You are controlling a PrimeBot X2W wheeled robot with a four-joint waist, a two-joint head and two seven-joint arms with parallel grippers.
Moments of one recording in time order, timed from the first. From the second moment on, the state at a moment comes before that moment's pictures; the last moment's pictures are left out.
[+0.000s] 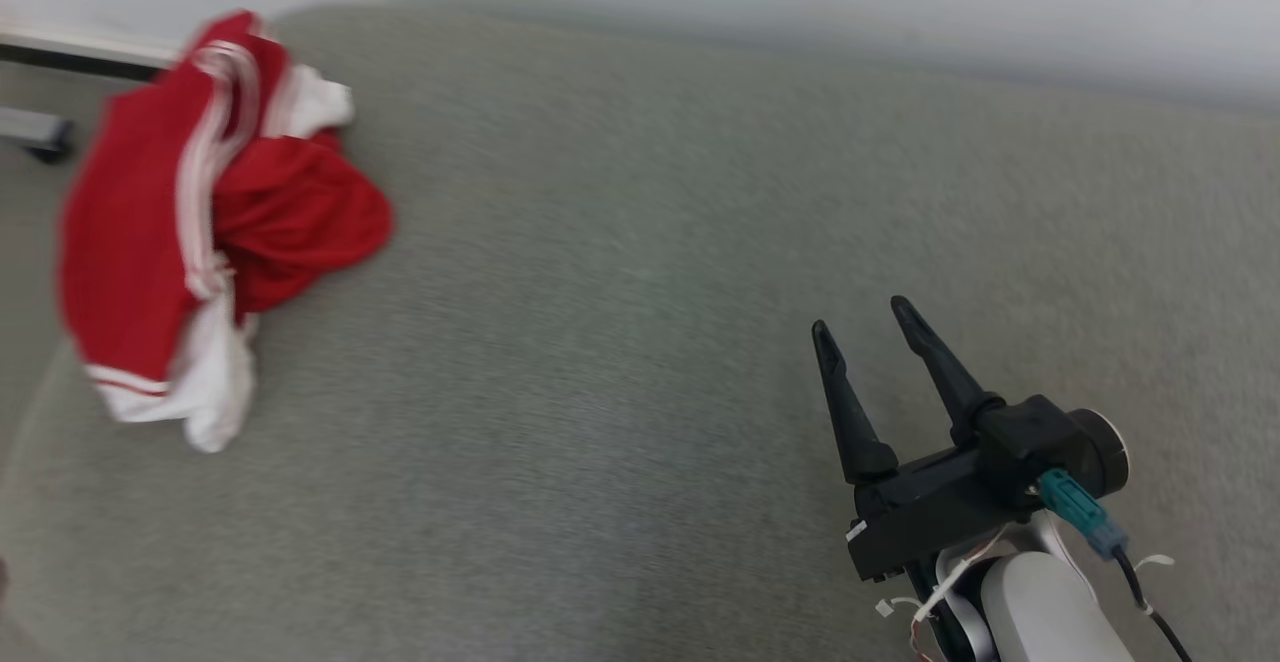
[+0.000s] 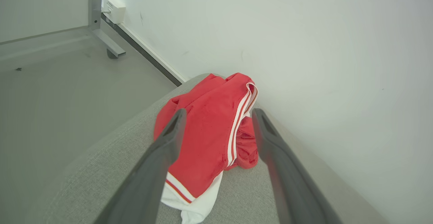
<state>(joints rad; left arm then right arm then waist) -0.50 0.50 0.31 0.32 -1.01 -0.10 0.46 -0.27 -0.05 0.20 0.16 0.08 0.13 -0.13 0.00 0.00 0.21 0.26</state>
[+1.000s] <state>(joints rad) -0.47 0.69 0.30 0.45 -0.87 0.00 0.49 -0.31 -0.05 0.22 0.21 0.15 0.13 -0.18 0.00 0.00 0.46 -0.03</state>
